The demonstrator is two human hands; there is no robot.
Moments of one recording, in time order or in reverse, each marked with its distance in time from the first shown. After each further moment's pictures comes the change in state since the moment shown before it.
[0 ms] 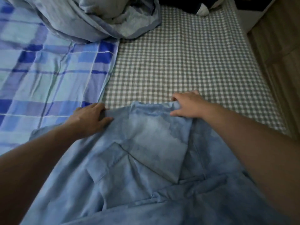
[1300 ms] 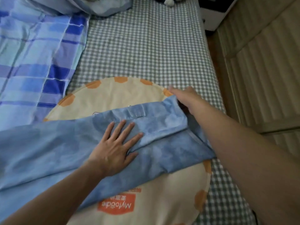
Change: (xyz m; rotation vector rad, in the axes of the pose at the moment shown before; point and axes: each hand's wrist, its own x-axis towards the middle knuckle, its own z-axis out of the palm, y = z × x) left_hand -0.201 0.184 0.142 0.214 0.188 0.524; right_hand -0.190 0.018 0.006 1.083 0.104 0.814
